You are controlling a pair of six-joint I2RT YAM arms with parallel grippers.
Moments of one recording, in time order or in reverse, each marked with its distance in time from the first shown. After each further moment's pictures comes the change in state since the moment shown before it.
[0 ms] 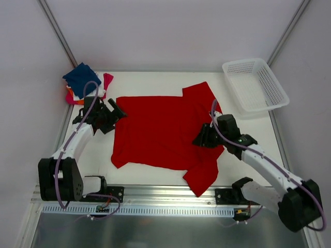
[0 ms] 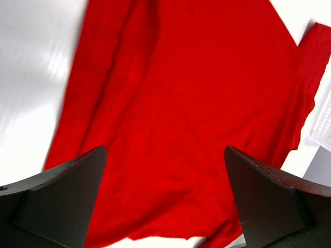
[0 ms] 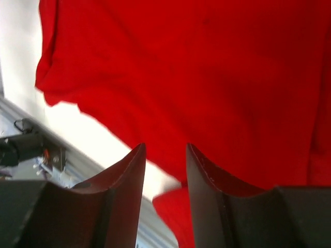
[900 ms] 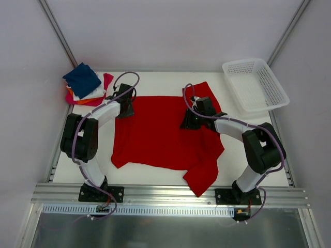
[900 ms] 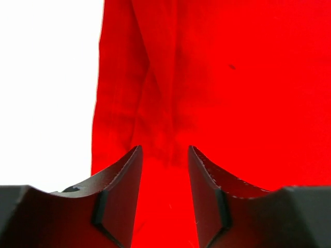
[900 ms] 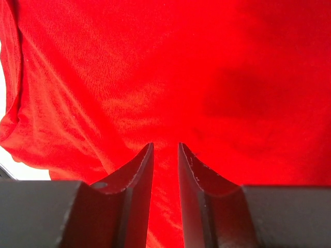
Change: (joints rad) left arm -0.313 0.519 0.371 -0.040 -0.550 0.265; right arm 0.006 0.716 0.337 0.305 0.018 -0.096
